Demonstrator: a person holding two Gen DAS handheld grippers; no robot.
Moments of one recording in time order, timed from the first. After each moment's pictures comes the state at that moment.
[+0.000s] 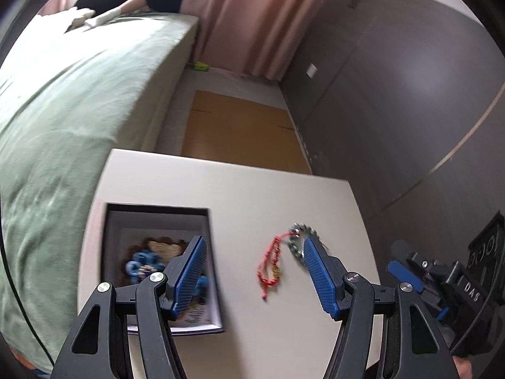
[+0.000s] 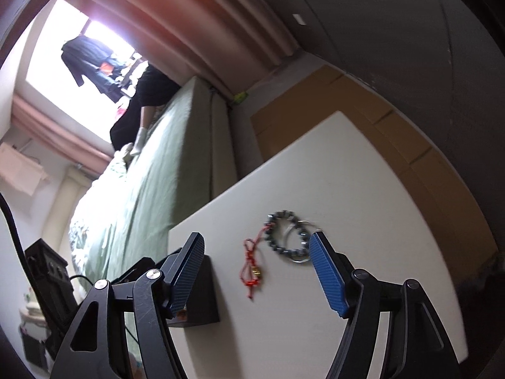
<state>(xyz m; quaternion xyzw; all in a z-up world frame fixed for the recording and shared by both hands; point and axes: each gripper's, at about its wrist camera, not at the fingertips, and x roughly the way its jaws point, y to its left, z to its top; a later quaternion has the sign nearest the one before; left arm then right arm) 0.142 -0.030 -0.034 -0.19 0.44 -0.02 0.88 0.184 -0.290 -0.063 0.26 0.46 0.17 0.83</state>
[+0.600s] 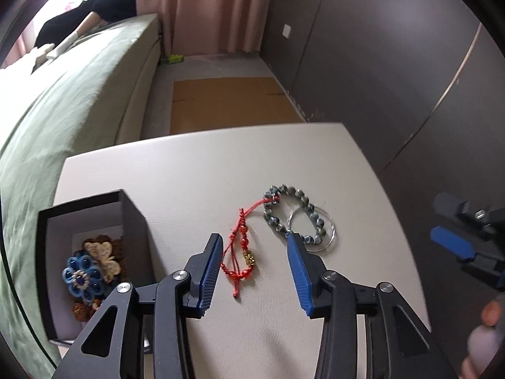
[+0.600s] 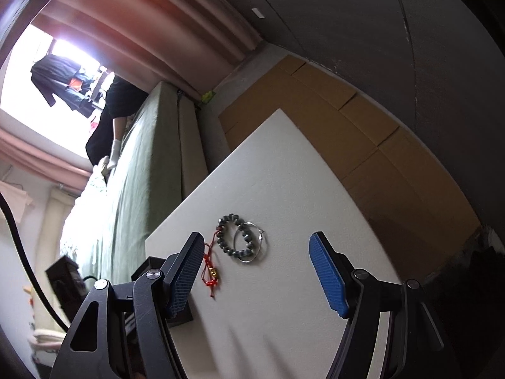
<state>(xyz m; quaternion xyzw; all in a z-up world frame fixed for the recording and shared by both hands) 0.171 -0.105 -0.086 -0.06 0.49 -0.03 0.87 0.187 -0.339 -0.076 0.30 0.49 0.12 0.81</state>
